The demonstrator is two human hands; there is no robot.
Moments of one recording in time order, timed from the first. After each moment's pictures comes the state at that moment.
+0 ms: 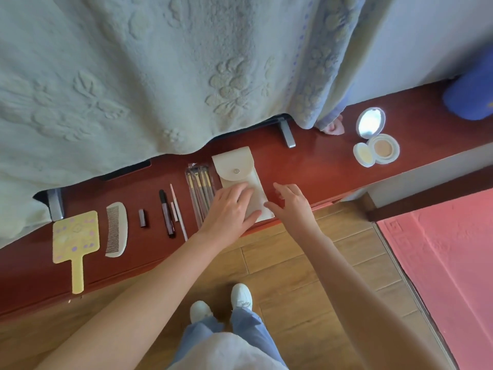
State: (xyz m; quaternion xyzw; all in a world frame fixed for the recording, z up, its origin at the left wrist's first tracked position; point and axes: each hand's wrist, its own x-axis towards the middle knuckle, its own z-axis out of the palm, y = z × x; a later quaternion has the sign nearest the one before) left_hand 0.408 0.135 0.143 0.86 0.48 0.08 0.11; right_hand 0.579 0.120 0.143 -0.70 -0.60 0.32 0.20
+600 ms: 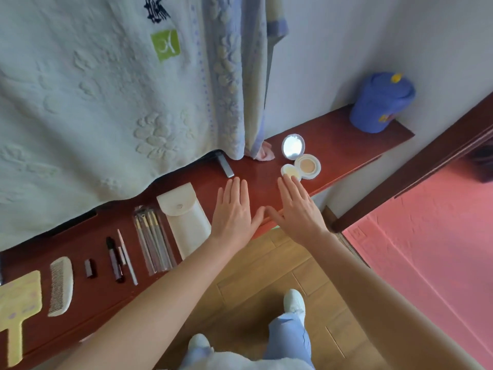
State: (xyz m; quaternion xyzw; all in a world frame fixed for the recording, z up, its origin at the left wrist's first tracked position) left_hand 0.547 0.134 0.196 0.86 0.50 0.07 0.08; right_hand 0.701 0.092 0.202 -0.74 -0.67 0.08 0.09
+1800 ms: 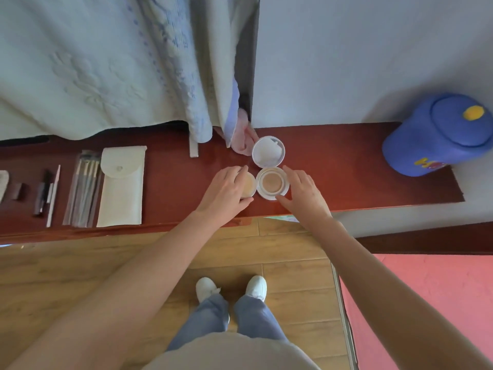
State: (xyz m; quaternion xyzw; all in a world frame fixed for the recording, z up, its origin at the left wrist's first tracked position) left_hand 0.691 0.195 0.142 0.81 0.58 0.05 0.10; right_hand 0.893 0.210 0.141 -0.60 -0.76 0.22 0.08
